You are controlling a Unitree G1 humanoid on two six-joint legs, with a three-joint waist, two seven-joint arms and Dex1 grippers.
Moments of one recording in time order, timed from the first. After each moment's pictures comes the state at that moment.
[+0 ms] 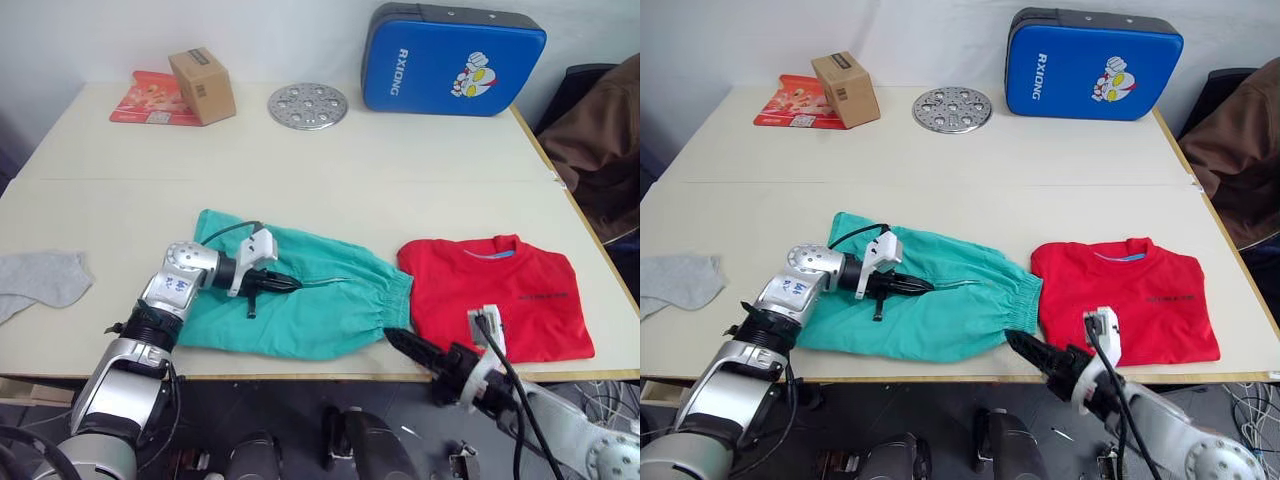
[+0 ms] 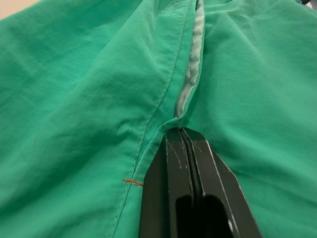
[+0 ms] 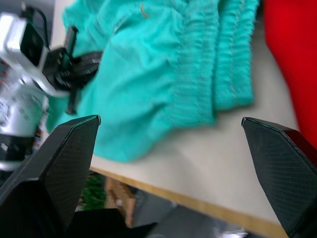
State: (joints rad) left arm -0.70 0.52 -0.22 0.52 -0.15 0.15 -1.23; right arm 0.19 -0.47 -0.19 -0.55 1.78 0.89 -0.33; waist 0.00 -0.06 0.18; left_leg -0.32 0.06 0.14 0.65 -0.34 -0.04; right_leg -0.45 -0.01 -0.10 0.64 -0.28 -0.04
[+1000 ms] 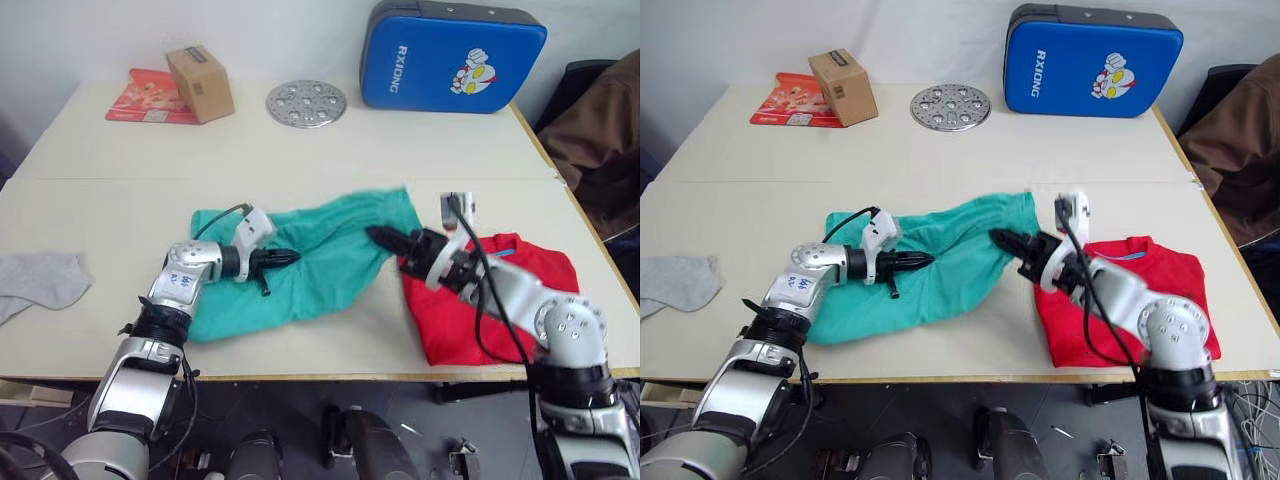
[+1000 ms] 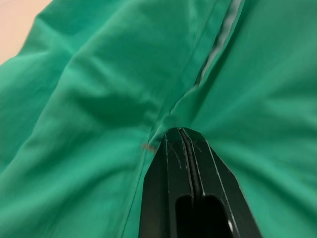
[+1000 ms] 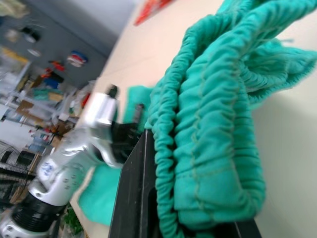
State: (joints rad) left arm -0.73 0.45 -0.11 0.57 -0.13 0.19 -0.97; right arm -0.56 -0.53 -0.05 -0.21 1.61 0.91 -0.11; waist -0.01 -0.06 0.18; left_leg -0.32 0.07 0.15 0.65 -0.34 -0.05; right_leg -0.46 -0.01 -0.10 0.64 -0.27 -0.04
